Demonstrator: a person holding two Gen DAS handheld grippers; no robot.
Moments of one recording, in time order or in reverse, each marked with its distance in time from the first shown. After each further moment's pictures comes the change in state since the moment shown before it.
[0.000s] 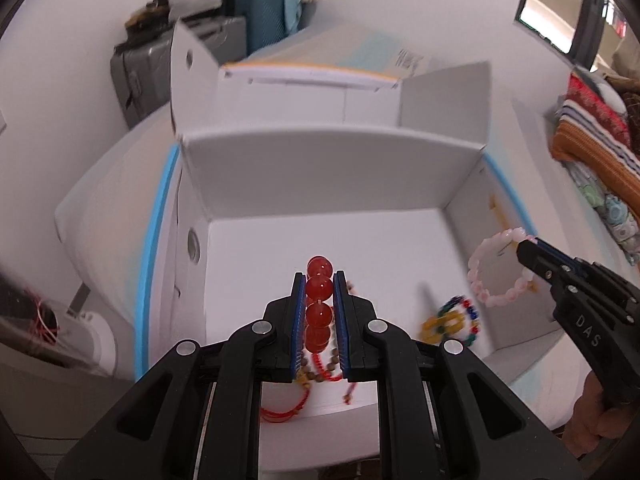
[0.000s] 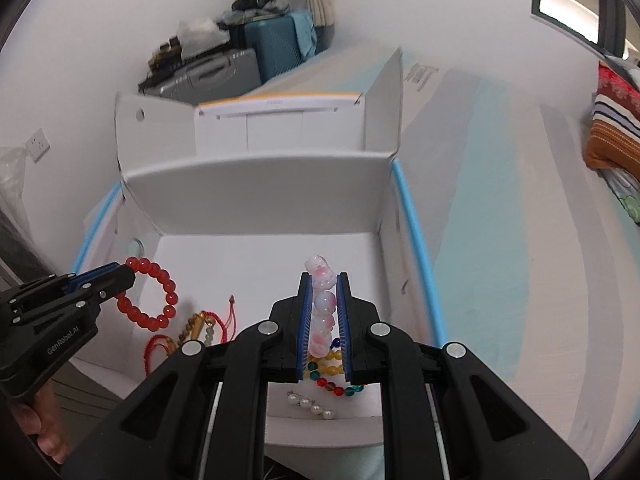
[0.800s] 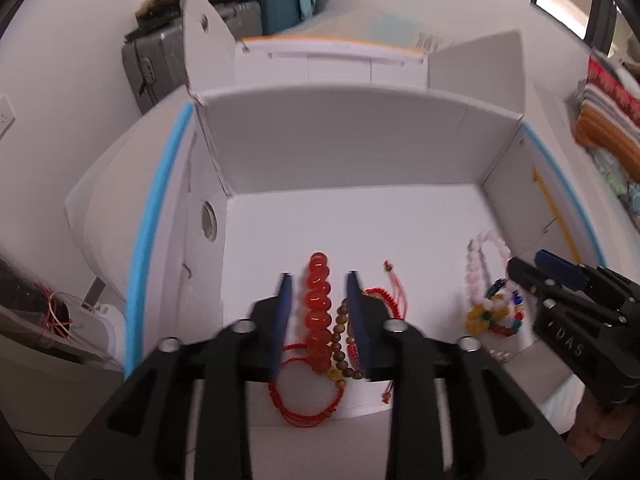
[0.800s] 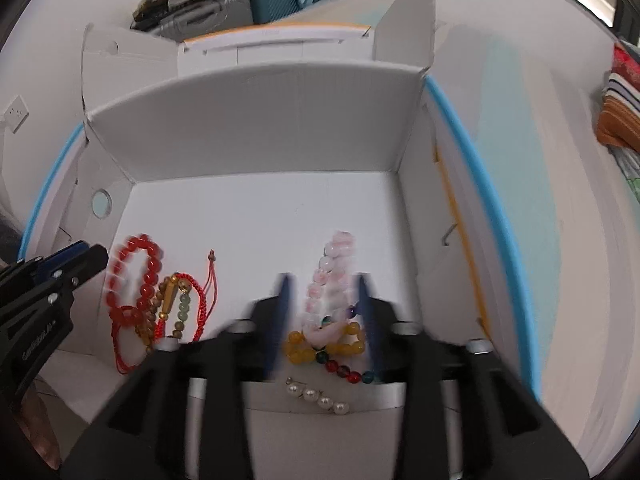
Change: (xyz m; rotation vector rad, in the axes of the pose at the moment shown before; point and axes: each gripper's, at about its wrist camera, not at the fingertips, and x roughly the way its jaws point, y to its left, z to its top) left arm 0.015 0.010 -0.018 0.012 -0.010 0.069; right arm 0.042 0.012 -0.022 0.011 0.099 -0.029
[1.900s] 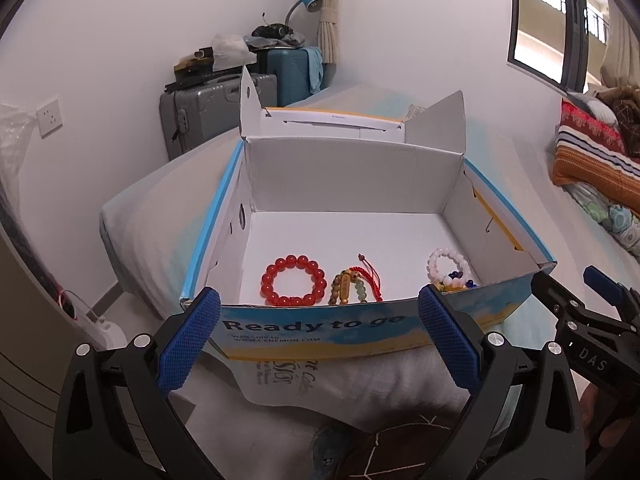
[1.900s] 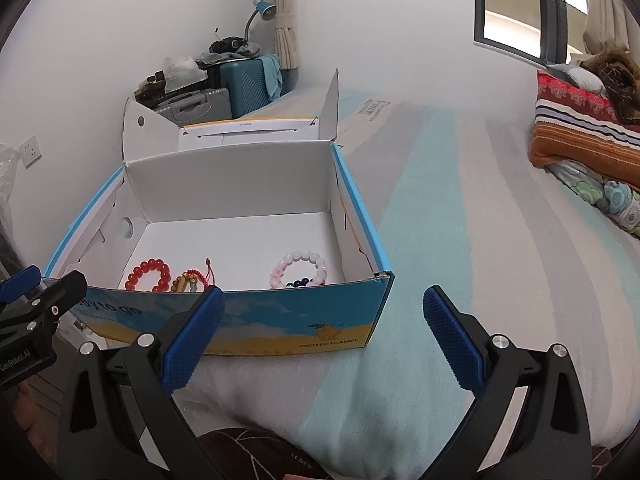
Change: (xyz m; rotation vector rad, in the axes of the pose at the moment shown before) left arm -0.093 -0.010 -0.089 -0.037 -0.277 0.013; right arm -0.098 -0.026 -0.096 0.055 -0.326 -0.089
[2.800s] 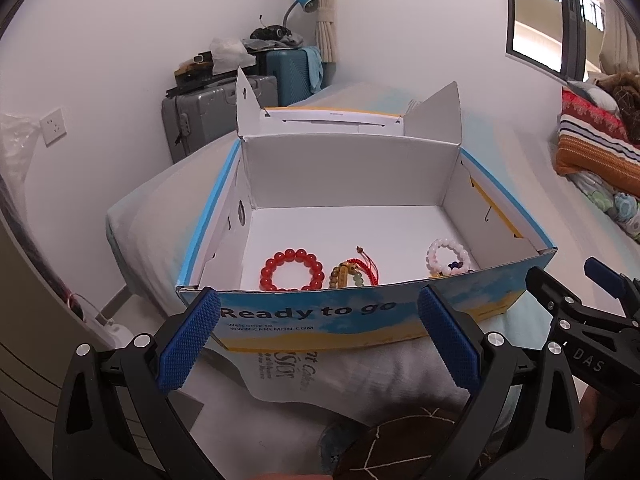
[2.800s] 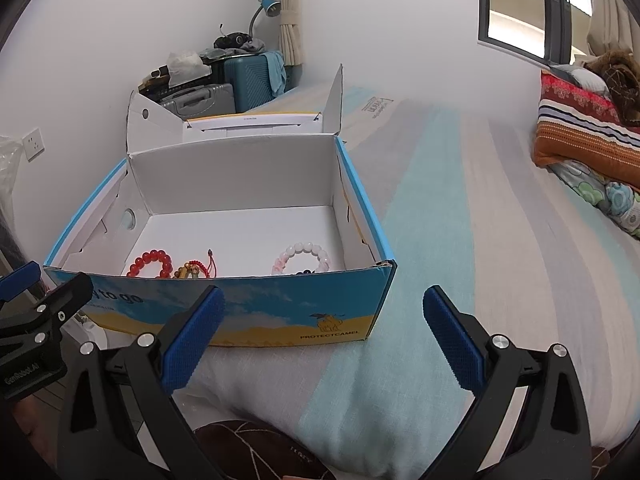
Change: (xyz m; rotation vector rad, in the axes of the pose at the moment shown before) left arm -0.005 -0.014 -0.007 0.033 0.004 0.035; right arm 0.000 0.002 -0.005 -0.013 0.013 0.007
